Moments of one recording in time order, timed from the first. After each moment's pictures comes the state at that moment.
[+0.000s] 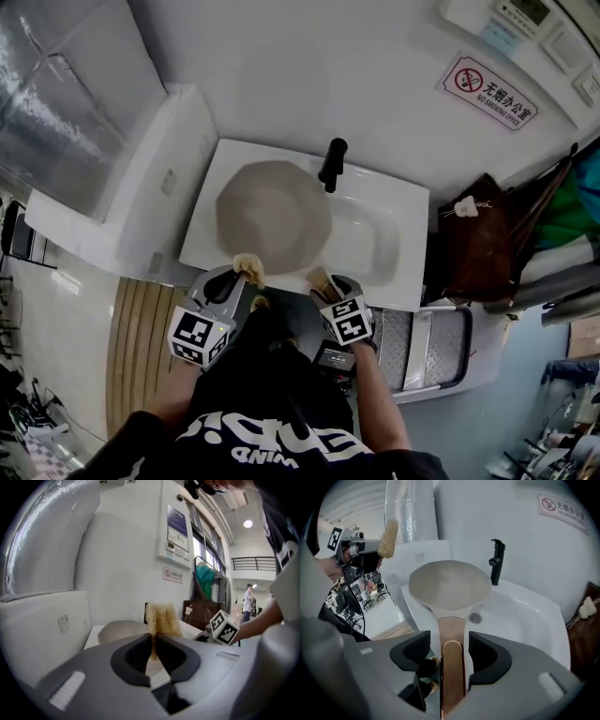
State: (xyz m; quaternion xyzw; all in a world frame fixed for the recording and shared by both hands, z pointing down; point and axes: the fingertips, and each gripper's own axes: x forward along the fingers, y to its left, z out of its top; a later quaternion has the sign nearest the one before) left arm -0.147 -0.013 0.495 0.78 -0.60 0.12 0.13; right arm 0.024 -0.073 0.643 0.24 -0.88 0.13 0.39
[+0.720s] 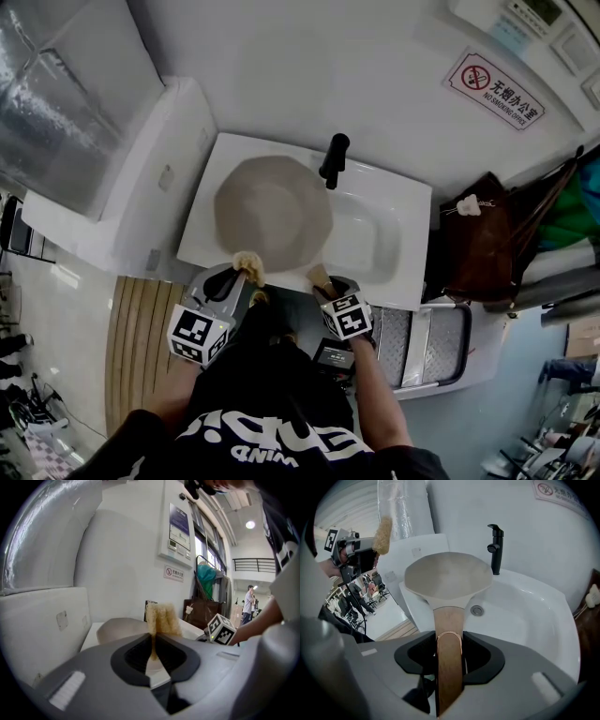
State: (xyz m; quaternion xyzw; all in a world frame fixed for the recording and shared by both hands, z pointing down) left arm -0.148 -0.016 0.505 0.78 -0.60 0.12 0.14; right arm 0.028 -0.072 0.668 0.22 -0.87 0.17 0.41
